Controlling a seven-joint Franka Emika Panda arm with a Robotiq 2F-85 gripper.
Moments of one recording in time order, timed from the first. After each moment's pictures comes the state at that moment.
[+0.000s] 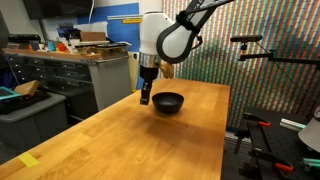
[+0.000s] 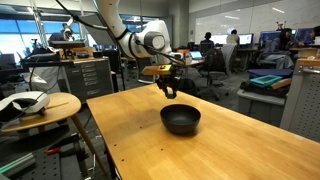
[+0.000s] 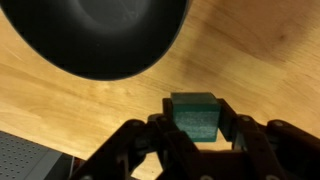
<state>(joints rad) 0.12 0.49 0.01 -2.00 -0.20 2.67 -0.07</state>
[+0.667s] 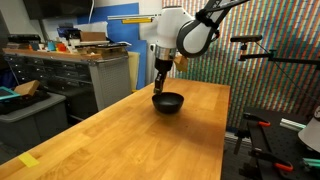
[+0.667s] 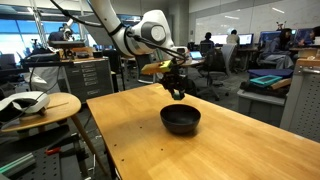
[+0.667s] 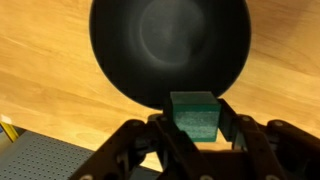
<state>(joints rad) 0.13 0.35 -0.11 -2.17 -0.34 2.74 0.10</state>
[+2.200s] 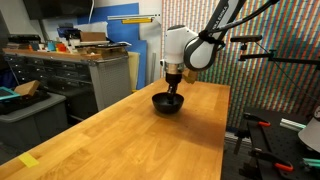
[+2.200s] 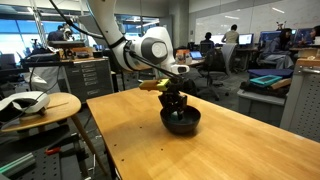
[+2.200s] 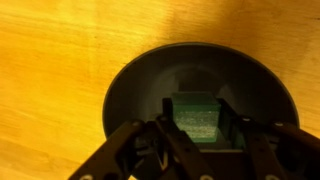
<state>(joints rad) 0.13 0.42 -0.16 -2.23 -0.36 2.74 0.15</state>
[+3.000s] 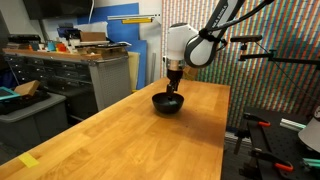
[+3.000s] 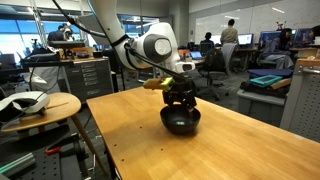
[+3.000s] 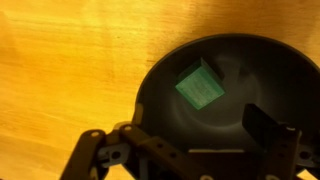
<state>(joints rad) 0.11 0.41 -0.19 -2.23 -0.36 2.76 0.19</state>
